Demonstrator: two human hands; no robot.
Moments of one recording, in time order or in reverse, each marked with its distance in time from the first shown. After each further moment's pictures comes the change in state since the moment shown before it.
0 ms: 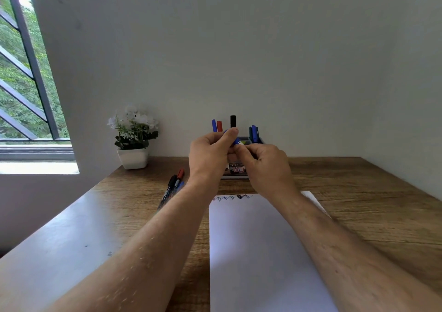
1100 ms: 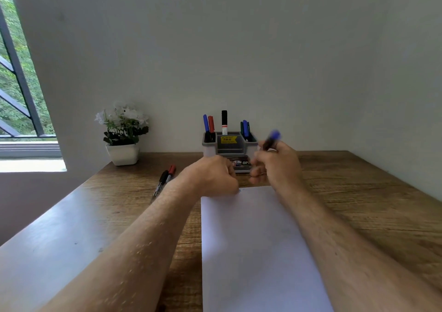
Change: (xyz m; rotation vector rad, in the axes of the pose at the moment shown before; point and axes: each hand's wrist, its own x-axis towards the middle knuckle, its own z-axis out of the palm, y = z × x) left_hand -0.002 -0.007 -0.008 1.250 -0.556 -0.044; right_hand -0.006 0.018 -0.024 0.505 0.124 0.443
